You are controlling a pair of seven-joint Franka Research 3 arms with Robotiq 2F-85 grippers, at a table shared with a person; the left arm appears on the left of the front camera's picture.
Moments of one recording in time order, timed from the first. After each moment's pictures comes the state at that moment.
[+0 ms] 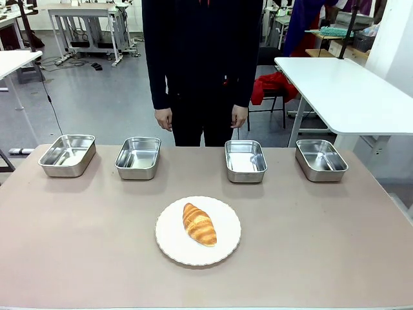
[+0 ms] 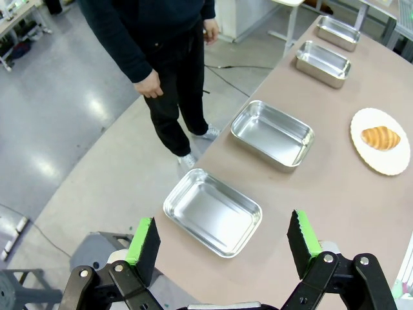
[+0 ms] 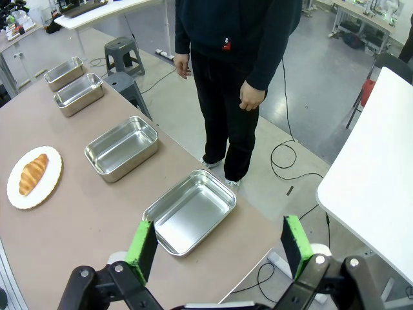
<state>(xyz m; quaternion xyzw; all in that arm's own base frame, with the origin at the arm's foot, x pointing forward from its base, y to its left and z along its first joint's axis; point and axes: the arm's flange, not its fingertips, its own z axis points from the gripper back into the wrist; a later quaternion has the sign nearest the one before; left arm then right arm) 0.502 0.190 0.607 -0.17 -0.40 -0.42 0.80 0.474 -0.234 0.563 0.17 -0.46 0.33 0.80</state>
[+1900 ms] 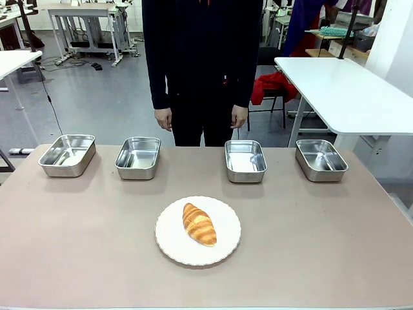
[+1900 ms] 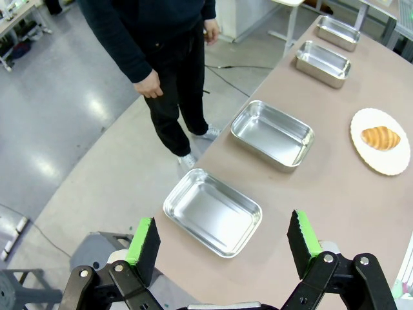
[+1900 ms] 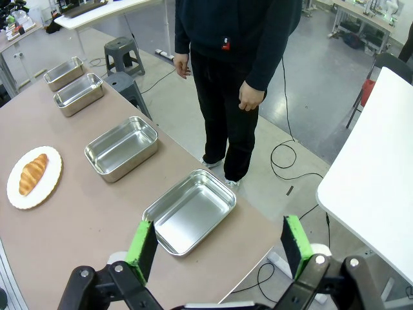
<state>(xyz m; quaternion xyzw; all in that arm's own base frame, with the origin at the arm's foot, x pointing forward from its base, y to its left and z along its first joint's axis) 0.502 0.190 0.607 -0.17 -0.40 -0.42 0.80 0.474 -0.234 0.563 0.17 -0.46 0.33 0.80</state>
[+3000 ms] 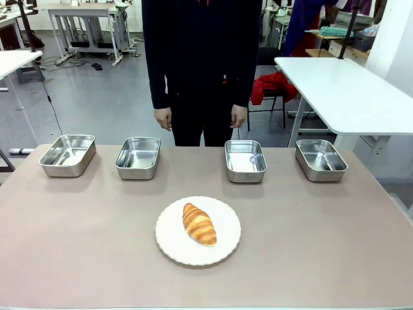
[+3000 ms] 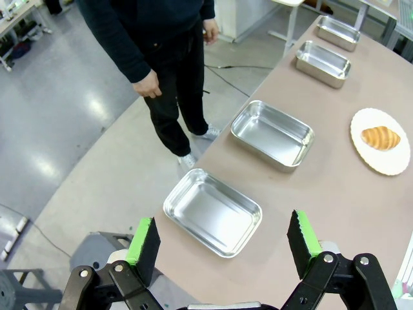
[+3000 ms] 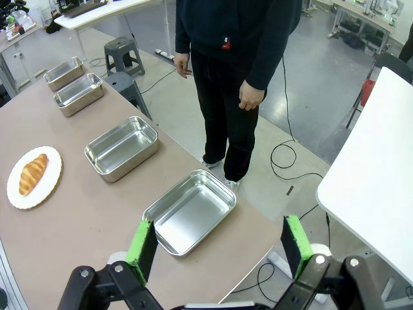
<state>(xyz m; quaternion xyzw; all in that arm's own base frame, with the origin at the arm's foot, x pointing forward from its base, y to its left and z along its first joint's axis) 0.502 0.190 0.607 -0.17 -0.40 -0.42 0.80 0.474 -0.234 0.563 0.17 -0.46 0.33 0.80</state>
